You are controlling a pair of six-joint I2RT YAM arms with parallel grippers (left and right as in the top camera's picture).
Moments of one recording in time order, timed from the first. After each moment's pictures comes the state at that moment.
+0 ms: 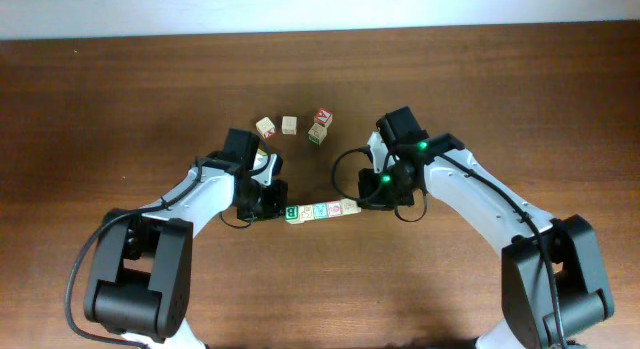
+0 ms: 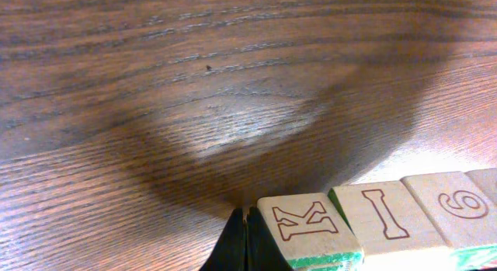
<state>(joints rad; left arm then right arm) -0.25 1.84 1.01 -0.56 0.45 -0.25 0.38 1.76 1.18 -0.79 -0.43 0.34</state>
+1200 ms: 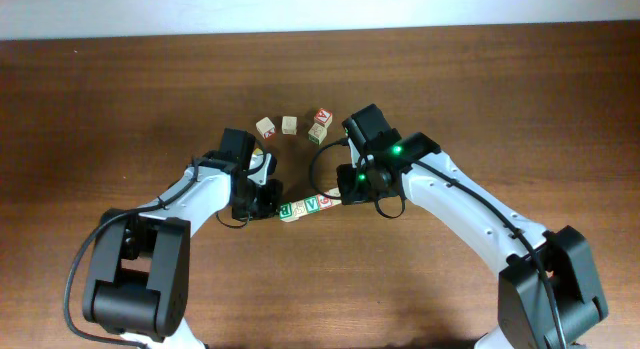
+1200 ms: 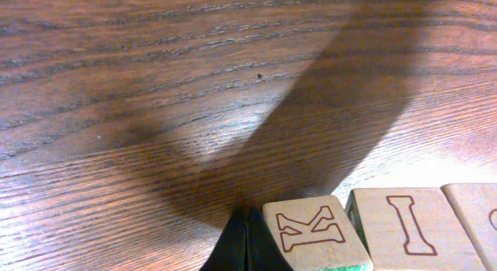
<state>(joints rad) -0.23 1.84 1.01 -0.56 0.41 -0.25 0.53 1.74 1.28 -0.80 -0.20 0.40</state>
